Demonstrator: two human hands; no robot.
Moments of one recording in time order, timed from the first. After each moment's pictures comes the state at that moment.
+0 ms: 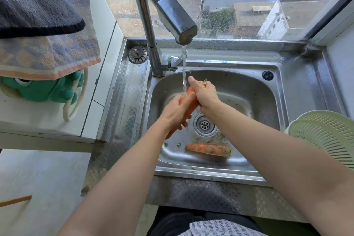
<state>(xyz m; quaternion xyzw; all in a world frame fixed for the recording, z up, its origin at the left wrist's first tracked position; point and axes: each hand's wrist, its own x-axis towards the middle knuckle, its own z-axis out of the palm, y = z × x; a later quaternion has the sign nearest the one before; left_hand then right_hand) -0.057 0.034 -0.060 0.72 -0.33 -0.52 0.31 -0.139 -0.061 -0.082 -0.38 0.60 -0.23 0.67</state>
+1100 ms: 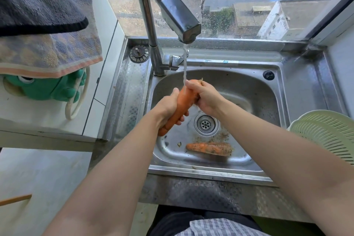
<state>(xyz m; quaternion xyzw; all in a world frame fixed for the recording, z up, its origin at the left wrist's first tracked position) -0.038 0.026 -0.050 0.71 -0.22 -0.60 0.30 -0.146 -0.059 -0.074 -0.40 0.47 -0.20 0.76</state>
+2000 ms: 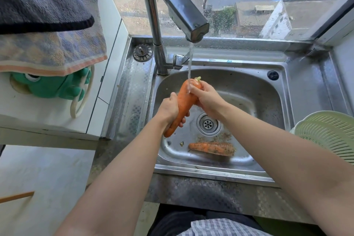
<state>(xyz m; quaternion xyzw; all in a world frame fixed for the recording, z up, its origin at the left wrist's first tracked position) -0.041 0.036 -0.061 0.73 -0.17 -0.56 0.35 -0.147 -0.053 -0.084 -0.47 0.45 -0.17 0.74</state>
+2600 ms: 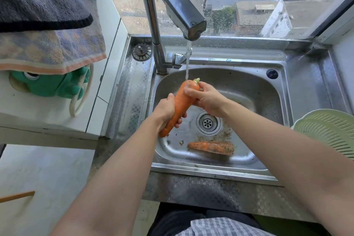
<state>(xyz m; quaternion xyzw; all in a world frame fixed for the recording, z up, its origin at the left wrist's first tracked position) -0.035 0.040 -0.058 0.72 -0.14 -0.59 0.33 -0.153 -0.054 -0.074 -0.46 0.44 -0.13 0.76</state>
